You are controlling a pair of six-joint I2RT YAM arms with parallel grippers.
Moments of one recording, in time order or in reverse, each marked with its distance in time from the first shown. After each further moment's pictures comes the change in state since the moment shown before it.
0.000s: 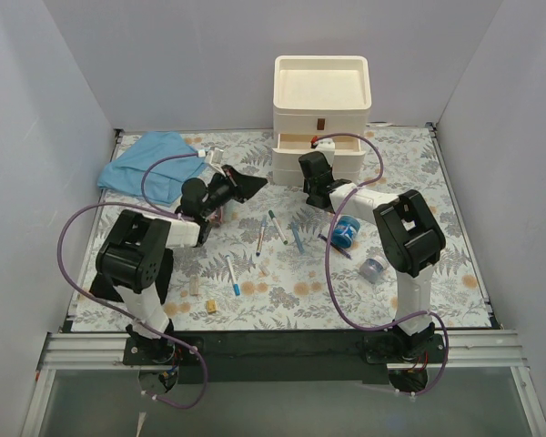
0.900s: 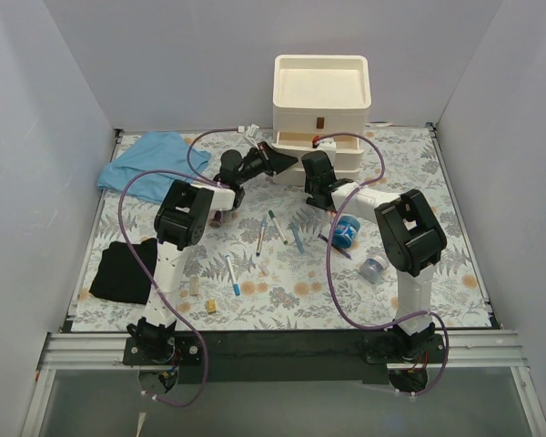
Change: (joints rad) left arm -0.054 0.671 0.789 -0.053 0.101 -0.163; right arm -0.021 0.000 -0.002 0.001 -0.044 -0.013
